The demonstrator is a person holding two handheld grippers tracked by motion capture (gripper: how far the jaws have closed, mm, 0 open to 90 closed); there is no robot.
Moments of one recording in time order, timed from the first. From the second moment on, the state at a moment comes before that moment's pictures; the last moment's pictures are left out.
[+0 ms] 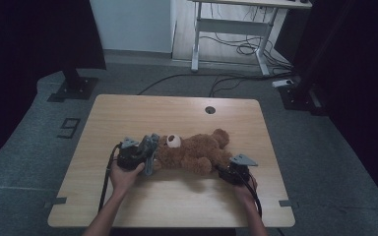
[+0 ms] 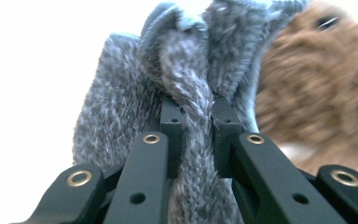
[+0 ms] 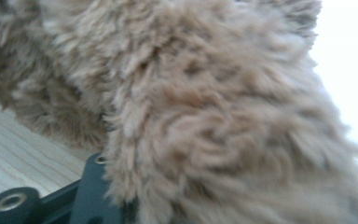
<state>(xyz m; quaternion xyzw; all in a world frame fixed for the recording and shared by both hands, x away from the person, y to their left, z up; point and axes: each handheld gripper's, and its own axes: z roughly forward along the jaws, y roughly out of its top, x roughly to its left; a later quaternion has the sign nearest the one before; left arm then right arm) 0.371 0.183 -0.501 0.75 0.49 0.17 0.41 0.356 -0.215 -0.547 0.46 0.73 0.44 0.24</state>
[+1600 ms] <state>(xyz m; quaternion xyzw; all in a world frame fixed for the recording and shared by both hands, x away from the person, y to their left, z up) 0.297 0.213 -0.490 0.77 0.46 0.17 0.42 0.316 -0.247 -0.524 0.45 0.70 0.51 0.22</state>
